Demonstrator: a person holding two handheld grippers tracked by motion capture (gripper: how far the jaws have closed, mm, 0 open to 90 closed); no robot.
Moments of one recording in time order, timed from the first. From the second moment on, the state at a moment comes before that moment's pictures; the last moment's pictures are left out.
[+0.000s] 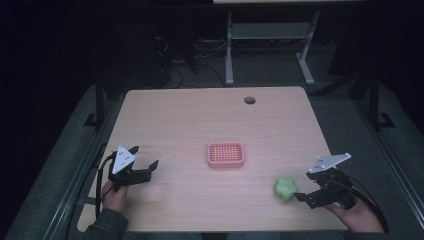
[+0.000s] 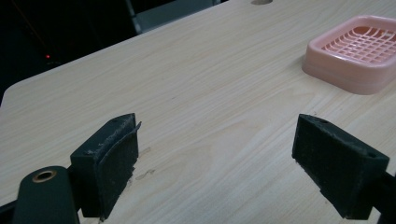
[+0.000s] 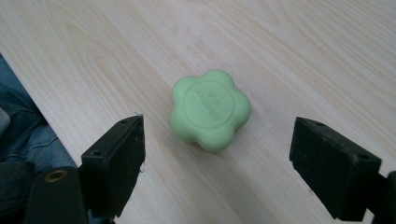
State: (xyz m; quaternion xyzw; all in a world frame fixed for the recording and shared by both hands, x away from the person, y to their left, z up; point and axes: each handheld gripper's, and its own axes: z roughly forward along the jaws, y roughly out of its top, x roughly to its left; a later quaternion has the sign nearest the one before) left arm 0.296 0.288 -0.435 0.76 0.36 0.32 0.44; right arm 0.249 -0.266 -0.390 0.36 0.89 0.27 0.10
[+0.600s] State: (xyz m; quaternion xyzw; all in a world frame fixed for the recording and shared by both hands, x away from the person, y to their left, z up) left arm 0.295 0.288 -0.435 0.76 0.36 0.32 0.43; right arm 0.274 -0.239 -0.406 0.35 0.91 0.22 0.07
